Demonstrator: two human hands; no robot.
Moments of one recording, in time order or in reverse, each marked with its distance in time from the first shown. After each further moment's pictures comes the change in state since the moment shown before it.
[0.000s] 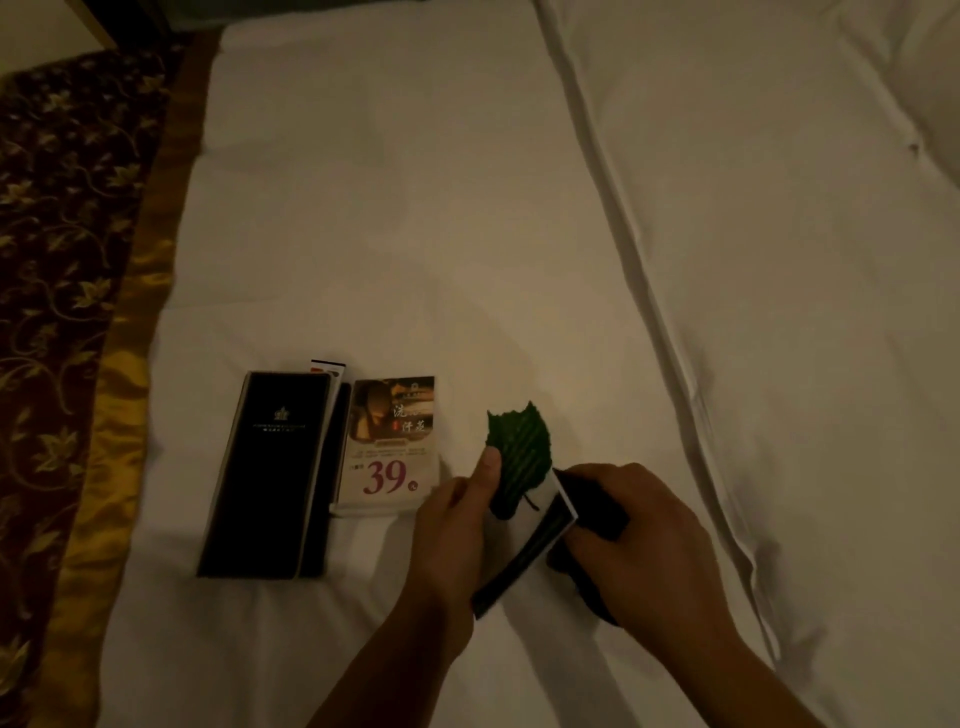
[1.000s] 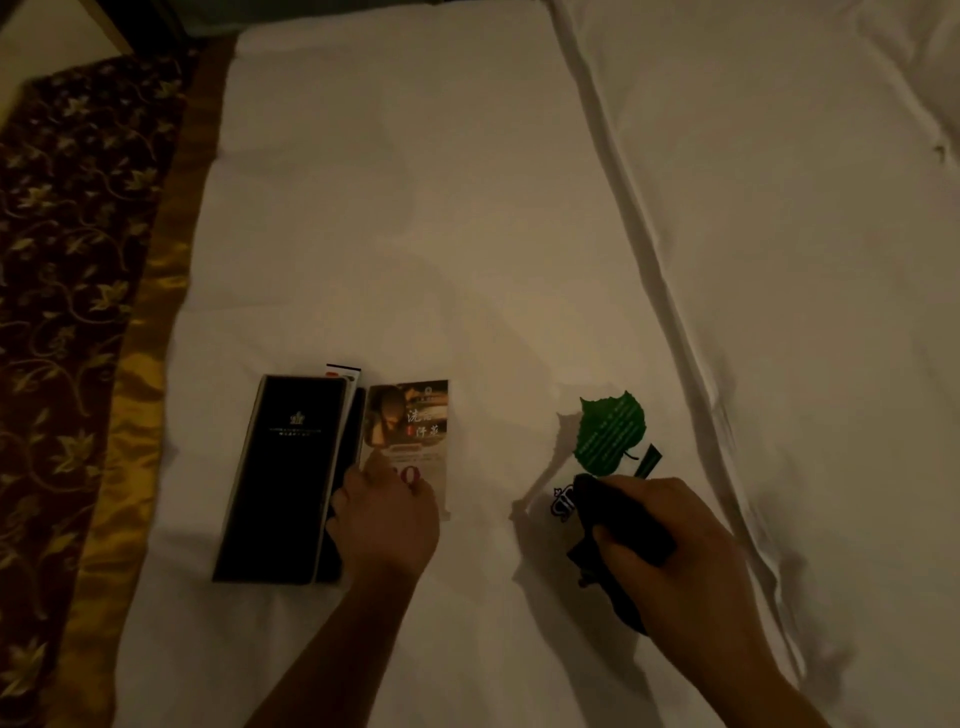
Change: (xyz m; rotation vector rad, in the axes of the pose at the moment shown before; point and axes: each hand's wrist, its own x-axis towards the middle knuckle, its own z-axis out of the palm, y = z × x) left_hand 0.052 0.007 -0.062 1.263 0.540 0.154; right_hand -0.003 0.019 0.004 0.119 0.063 -0.033
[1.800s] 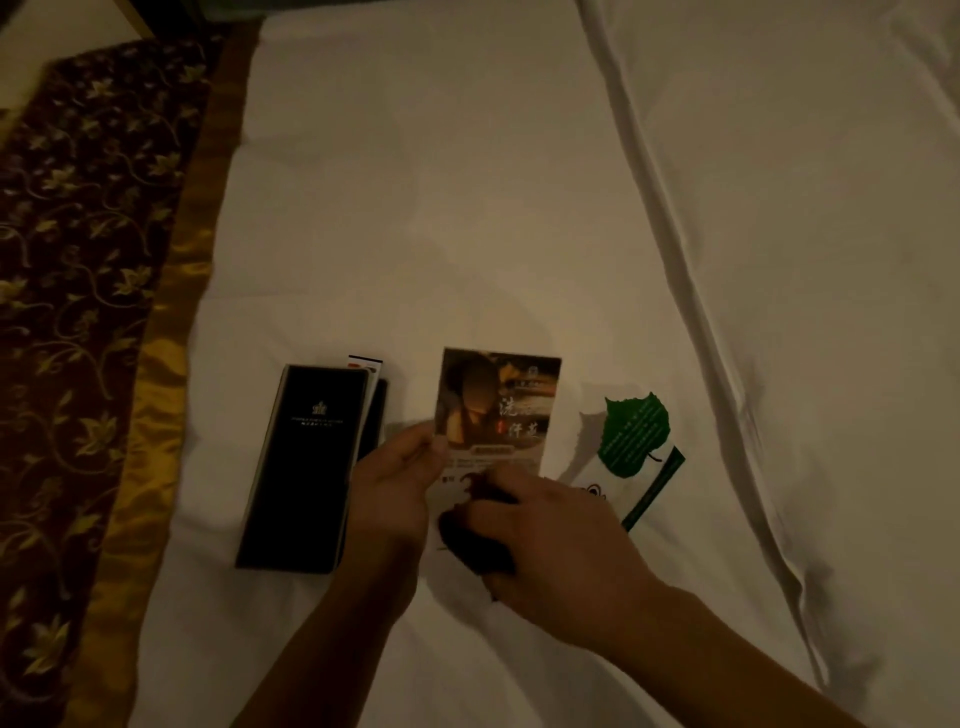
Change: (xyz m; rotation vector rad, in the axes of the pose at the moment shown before) left_hand -0.025 0.003 -0.060 -1.323 -0.283 0.165; right_hand 0.026 -0.065 0.058 -0.496 -0.494 -0.592
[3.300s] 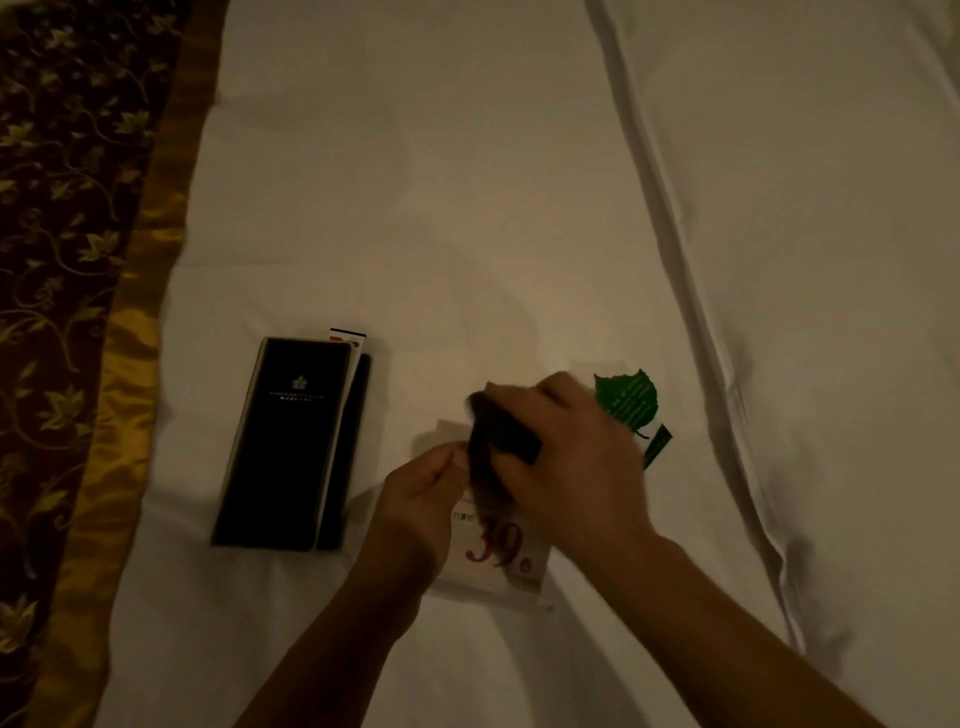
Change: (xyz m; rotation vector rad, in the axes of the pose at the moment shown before) left_hand -0.015 -0.031 0.009 0.230 -0.106 -0.169; right_hand 0.014 0.019 -0.004 0.032 0.477 0.278
